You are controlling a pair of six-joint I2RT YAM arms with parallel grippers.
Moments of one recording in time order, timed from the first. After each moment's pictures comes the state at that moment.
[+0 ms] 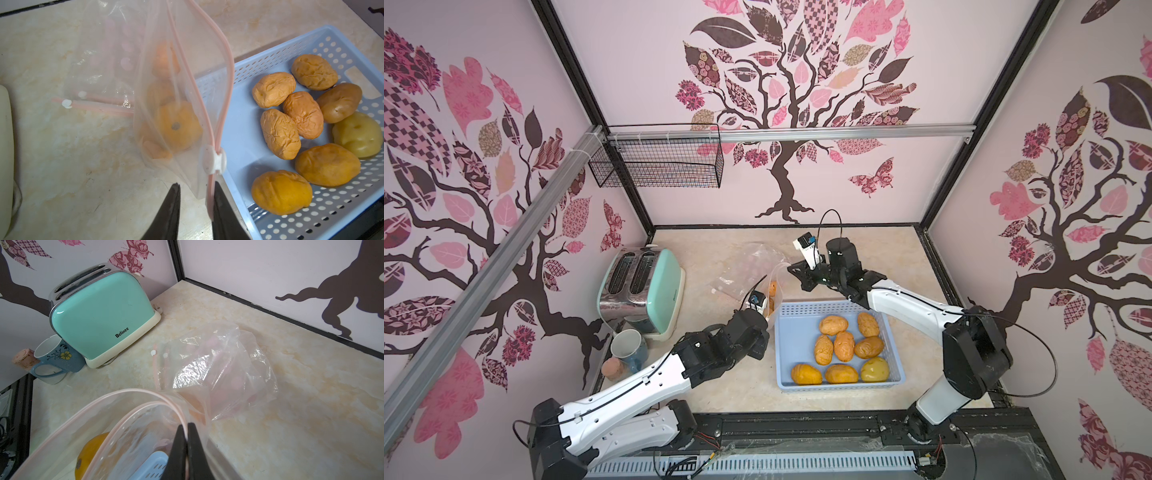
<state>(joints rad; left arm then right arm) -0.98 1.00 0.84 -0.67 -0.36 -0.41 0.57 1.64 1.16 0.04 -0.37 0.05</state>
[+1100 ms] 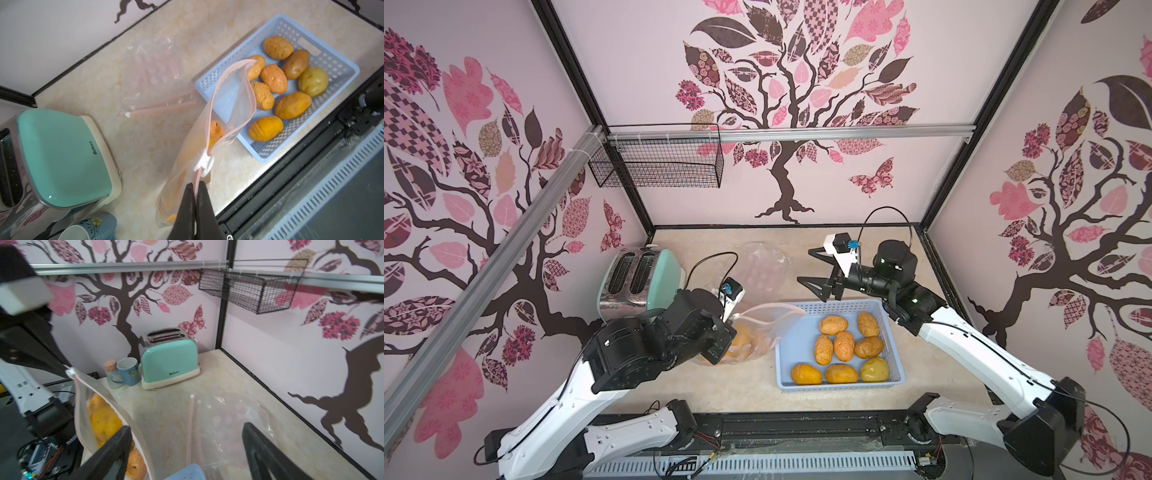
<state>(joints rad) -0.98 0.98 1.47 -1.40 -0.27 -0.13 0.59 1.17 1.04 0.05 -0.65 -0.08</state>
